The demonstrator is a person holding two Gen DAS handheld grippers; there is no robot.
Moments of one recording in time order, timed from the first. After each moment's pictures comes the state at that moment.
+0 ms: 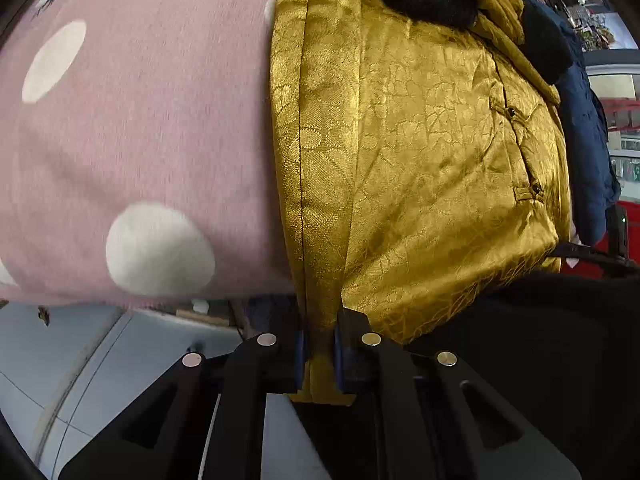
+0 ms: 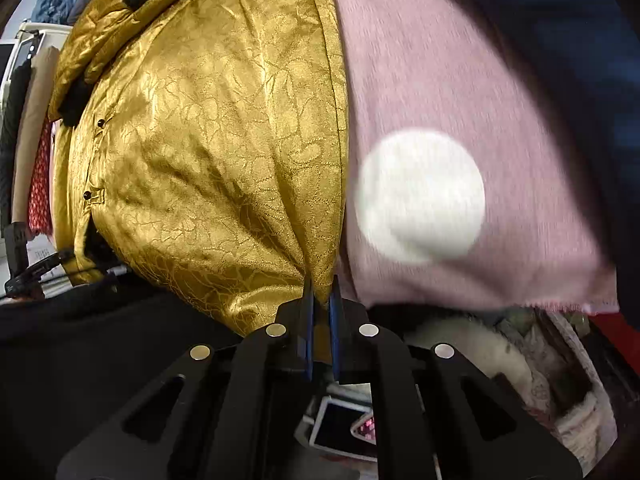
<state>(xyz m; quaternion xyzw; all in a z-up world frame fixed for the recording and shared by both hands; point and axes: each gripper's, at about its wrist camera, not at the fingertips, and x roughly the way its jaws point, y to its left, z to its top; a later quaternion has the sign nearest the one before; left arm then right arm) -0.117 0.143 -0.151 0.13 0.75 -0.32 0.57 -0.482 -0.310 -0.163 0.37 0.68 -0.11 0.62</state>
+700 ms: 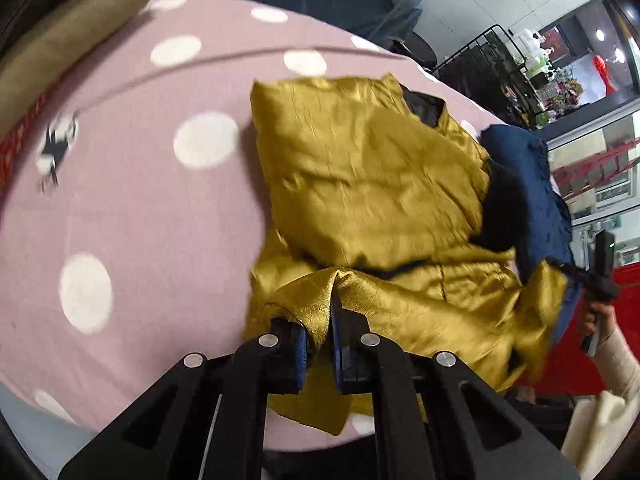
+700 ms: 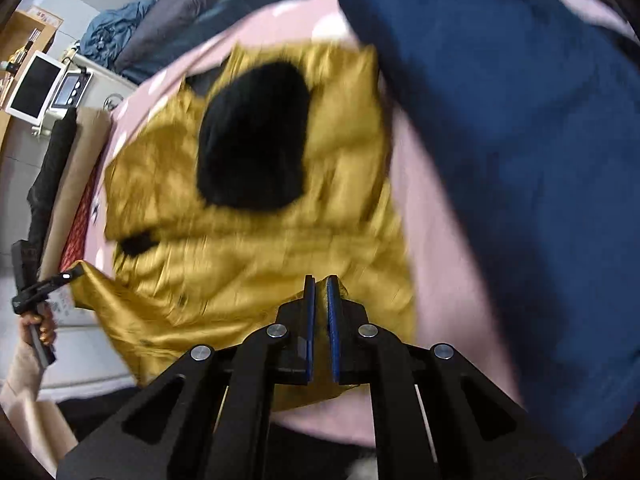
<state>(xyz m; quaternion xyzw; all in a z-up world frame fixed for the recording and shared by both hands) 0.022 0.066 -0.054 0.05 0.62 -0.35 0.70 -0.334 -0.392 -0.057 0.32 0.56 -0.13 0.76</state>
